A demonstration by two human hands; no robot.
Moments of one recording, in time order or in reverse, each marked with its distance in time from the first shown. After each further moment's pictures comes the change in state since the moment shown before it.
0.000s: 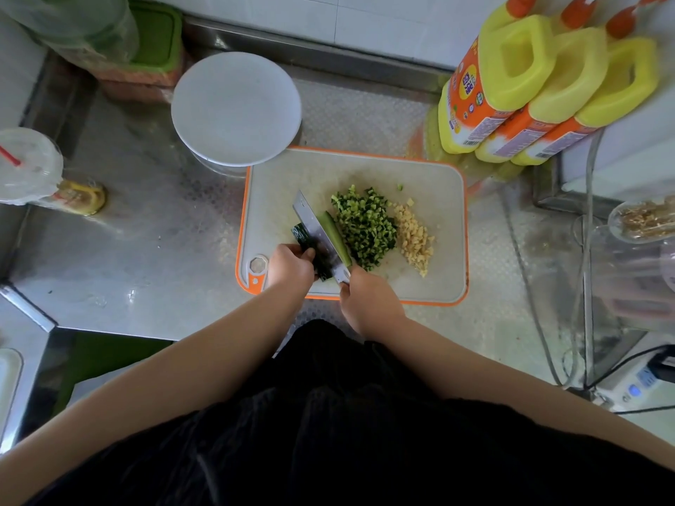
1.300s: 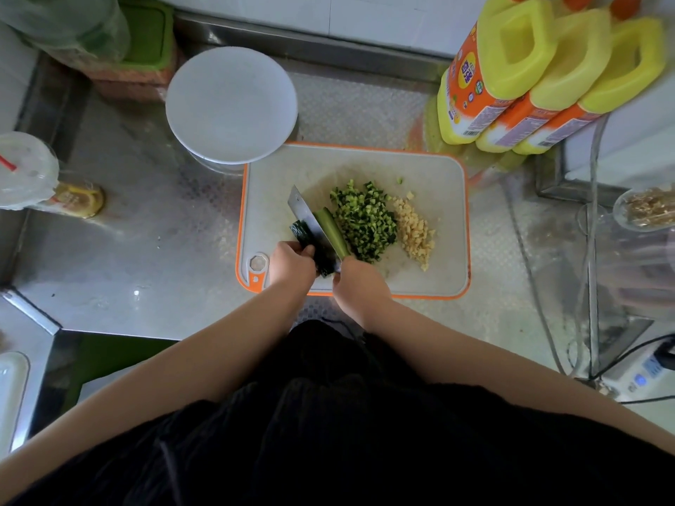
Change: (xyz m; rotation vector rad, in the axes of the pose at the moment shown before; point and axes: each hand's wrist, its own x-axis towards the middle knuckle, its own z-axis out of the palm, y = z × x) left_hand 0.001 0.000 0.001 0.012 0.003 -0.006; right_hand 0.027 -0.004 0.014 -0.039 -0.007 0.035
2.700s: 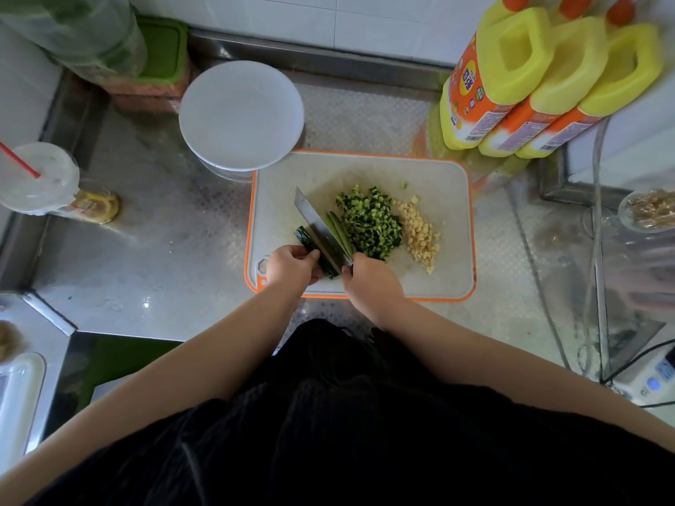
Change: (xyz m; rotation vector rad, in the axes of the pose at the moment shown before) left_hand -0.022 0.015 -0.019 -0.085 -0.072 0.001; right_hand -0.002 0.008 -0.009 0.048 0.053 -0.060
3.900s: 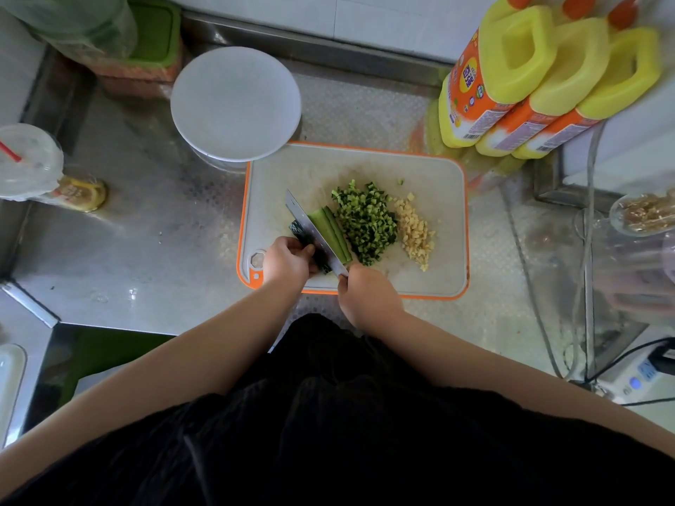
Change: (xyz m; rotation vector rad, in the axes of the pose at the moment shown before) left_hand 0.003 -0.006 0.007 0.055 0.041 0.057; right_hand -0.023 -0.003 -0.002 -0.026 -0.033 0.007
